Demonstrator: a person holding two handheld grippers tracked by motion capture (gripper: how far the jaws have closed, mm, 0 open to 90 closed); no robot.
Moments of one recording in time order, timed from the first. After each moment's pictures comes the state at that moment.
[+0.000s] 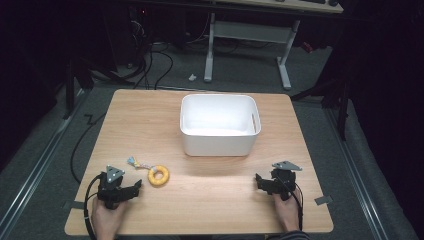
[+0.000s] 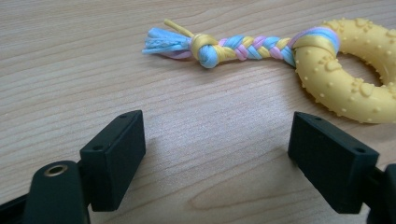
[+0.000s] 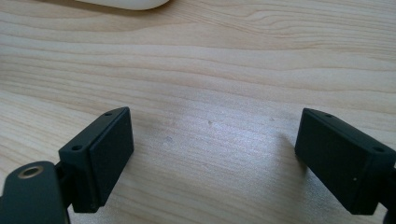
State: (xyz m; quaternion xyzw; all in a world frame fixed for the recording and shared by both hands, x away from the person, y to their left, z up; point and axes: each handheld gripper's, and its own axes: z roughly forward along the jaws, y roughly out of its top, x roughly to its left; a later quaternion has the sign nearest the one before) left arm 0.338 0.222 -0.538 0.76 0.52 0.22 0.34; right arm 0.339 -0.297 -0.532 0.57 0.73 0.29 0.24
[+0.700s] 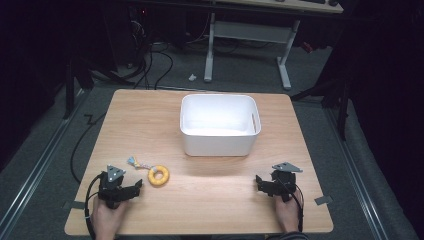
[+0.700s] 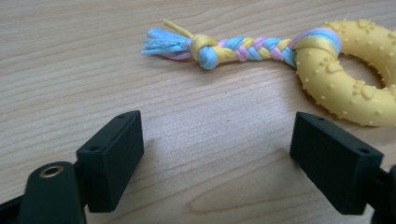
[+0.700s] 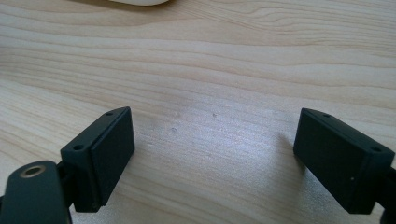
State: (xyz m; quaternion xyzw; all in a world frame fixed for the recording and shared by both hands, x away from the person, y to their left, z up) left arm 0.340 0.220 -0.538 0.76 0.52 0.22 0.33; right arm 0.335 -0.297 -0.532 0.57 0.73 0.29 0.24
